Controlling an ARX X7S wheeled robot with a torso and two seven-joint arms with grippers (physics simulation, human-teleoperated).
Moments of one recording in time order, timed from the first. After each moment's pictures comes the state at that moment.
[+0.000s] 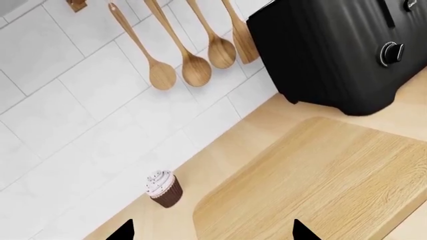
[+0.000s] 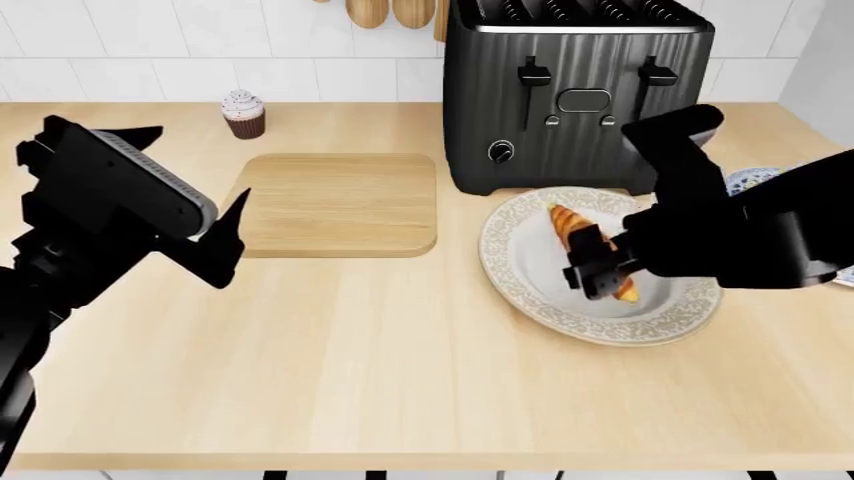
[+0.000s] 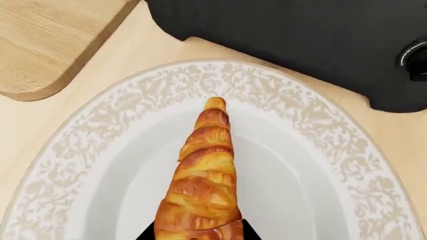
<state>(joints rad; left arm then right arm) -0.71 -0.70 0.16 0.41 -0.21 -0.83 0.39 1.44 0.71 -0.82 0.22 1.51 1.37 0.36</state>
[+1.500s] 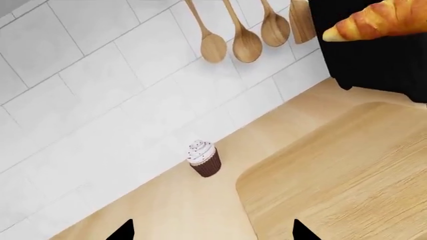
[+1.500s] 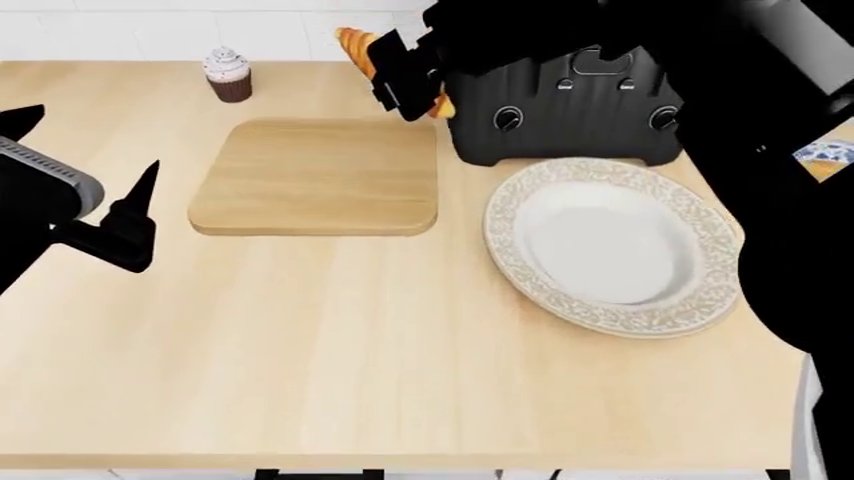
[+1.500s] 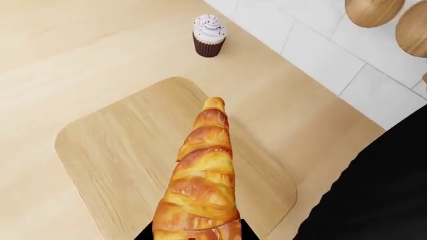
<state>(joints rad) -0.59 -0.76 -0.10 0.45 -0.27 -0.81 0.36 2.01 0.00 -1.52 1.09 1.26 0.82 -0.55</state>
